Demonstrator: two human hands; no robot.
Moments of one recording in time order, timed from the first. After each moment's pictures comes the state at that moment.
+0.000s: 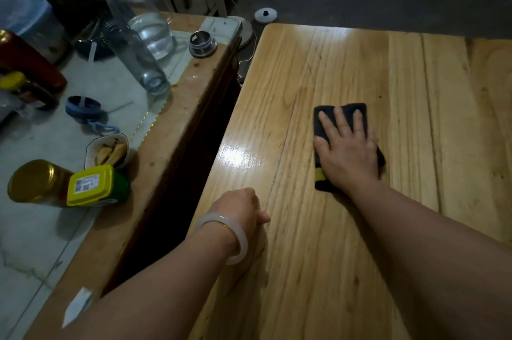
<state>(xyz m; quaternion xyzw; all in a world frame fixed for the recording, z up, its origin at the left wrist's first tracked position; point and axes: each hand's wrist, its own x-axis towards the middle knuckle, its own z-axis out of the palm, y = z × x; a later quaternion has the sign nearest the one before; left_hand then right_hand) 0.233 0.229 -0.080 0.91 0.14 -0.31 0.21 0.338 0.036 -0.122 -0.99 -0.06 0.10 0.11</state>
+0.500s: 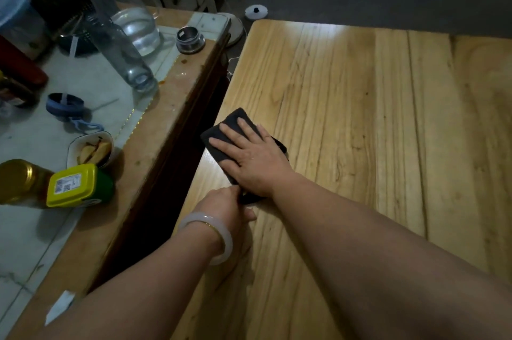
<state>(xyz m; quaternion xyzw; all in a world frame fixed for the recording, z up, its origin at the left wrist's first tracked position) 0.235 0.237 -0.090 0.92 0.15 -0.30 0.19 0.321 0.150 -0.125 -0.92 -0.36 0.14 0.12</state>
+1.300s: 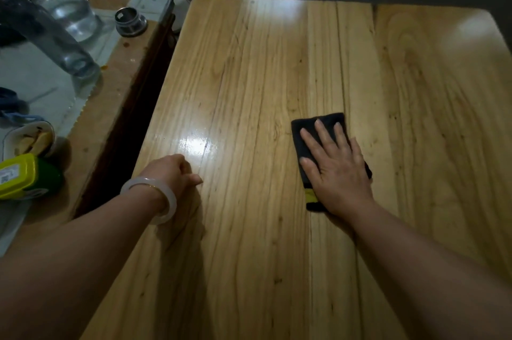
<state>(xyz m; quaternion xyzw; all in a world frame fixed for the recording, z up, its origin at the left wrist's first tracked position) 0.231 0.233 -0.087 0.94 0.16 -0.25 0.16 0.227 -0.071 -0.129 -0.99 -0.08 0.09 0.11</state>
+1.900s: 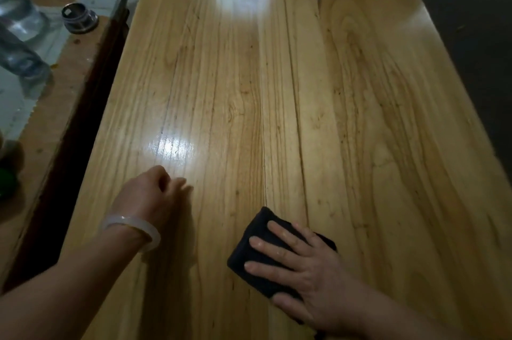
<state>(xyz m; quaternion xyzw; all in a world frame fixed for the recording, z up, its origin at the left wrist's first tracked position) 0.155 0.176 -0.085 0.96 0.13 -0.11 0.20 0.038 -0.115 -0.123 -0.91 -0.39 0.10 0.12</state>
